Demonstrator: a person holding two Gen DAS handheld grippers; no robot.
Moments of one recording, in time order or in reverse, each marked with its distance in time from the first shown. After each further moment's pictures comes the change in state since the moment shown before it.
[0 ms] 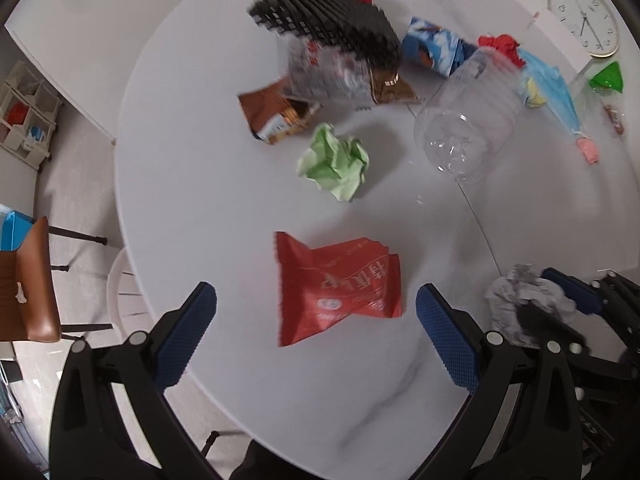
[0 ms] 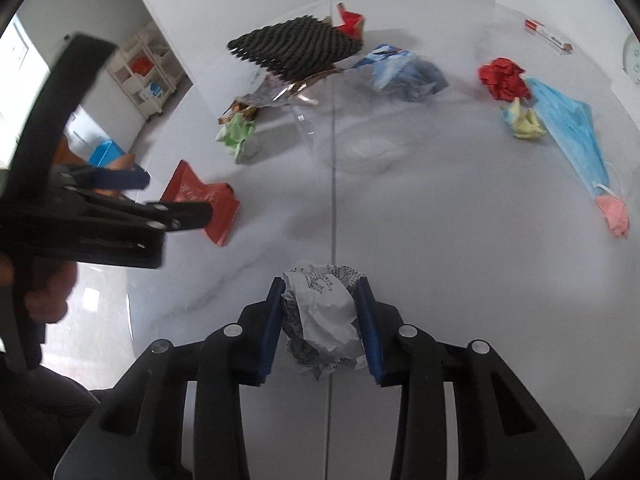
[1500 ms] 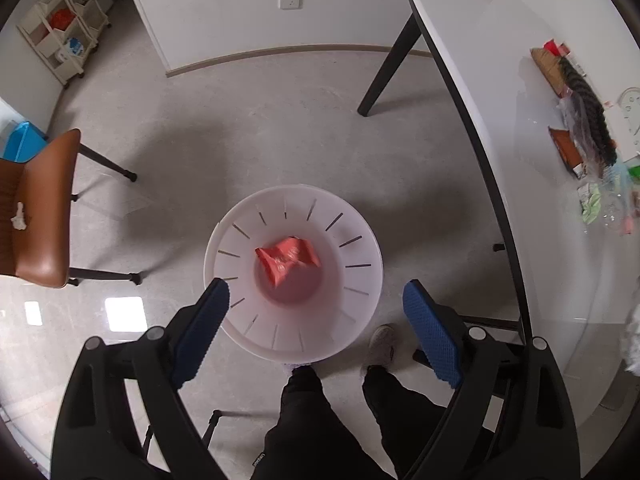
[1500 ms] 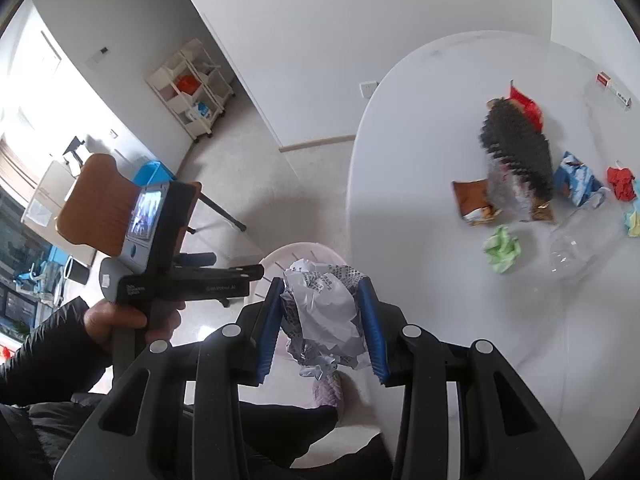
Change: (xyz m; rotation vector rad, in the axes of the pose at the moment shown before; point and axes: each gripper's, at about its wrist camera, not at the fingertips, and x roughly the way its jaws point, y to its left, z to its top) left arm 0.020 0.309 -0.066 -0.259 0.025 -0.054; right arm 0.013 0.233 0.090 -0.009 -0.062 0.117
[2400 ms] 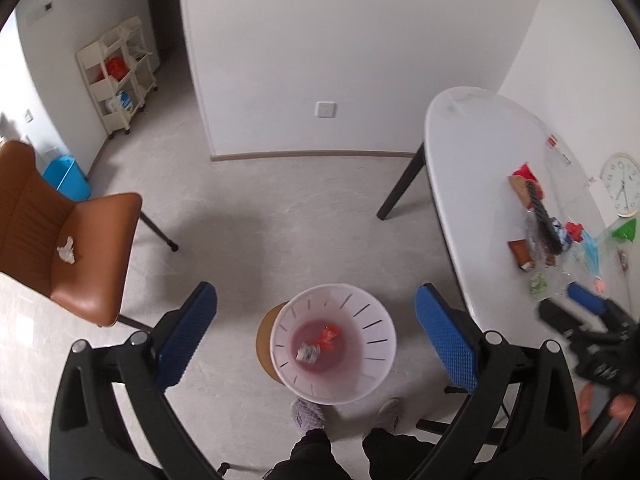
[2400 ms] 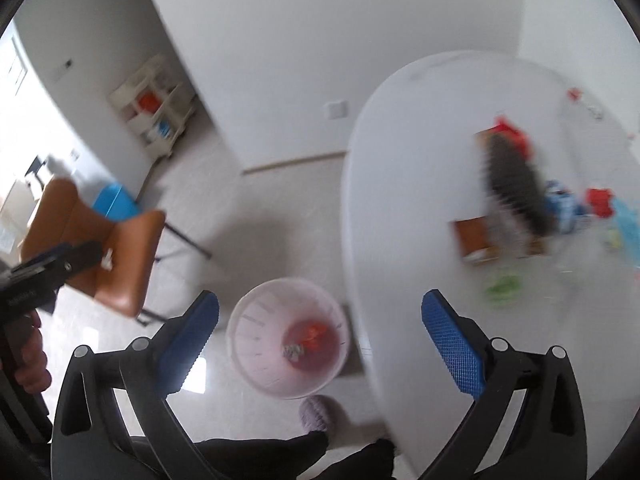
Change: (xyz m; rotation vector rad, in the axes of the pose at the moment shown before) left arm -0.171 0.028 -0.004 -0.054 -0.357 0.061; right arm 0.001 0.025 0.030 0.055 -0.095 -0.175
